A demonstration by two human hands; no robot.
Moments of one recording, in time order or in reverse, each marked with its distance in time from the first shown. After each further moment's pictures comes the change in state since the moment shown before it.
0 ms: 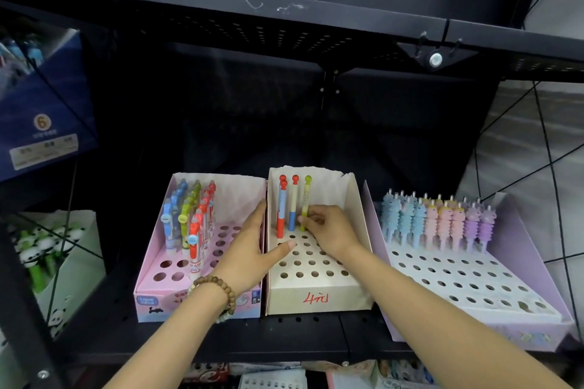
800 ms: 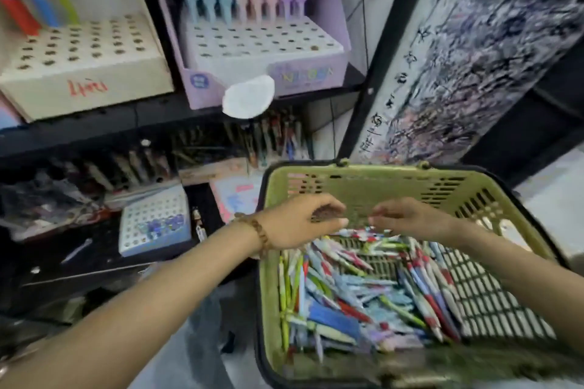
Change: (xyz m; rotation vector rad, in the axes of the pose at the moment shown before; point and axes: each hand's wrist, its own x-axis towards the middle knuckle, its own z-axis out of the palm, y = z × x) left_hand -0.168 0.108 0.272 -0.052 -1.046 0.092; right_hand -0.392 0.191 -0.200 -0.032 -0.354 0.665
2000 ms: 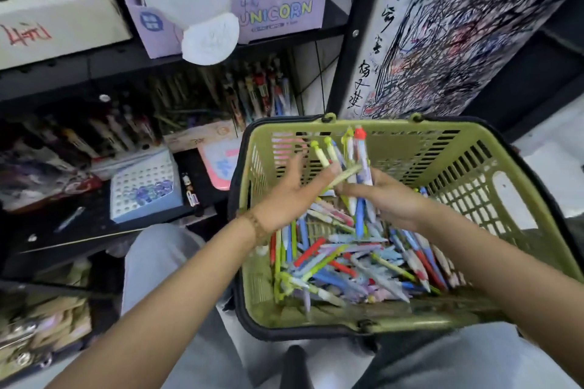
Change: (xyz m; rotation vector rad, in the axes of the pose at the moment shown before) left_hand 0.006 -0.006 0.056 -0.522 0.219 -0.267; right_hand -0.002 0.005 0.048 0.680 0.049 0.100
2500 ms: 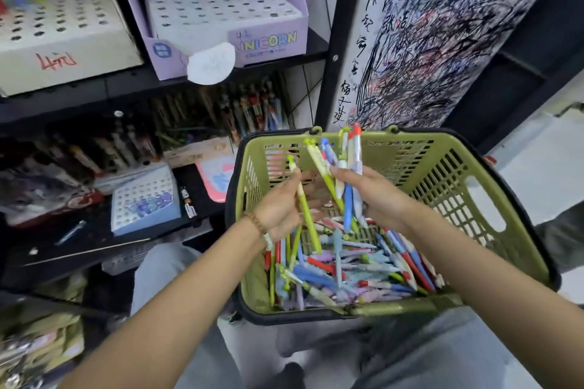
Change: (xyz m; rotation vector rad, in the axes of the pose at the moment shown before) left_hand 0.004 -0.005 0.015 -0.712 -0.029 -0.183; right_hand -0.027 -0.023 0.016 0.015 0.143 -0.105
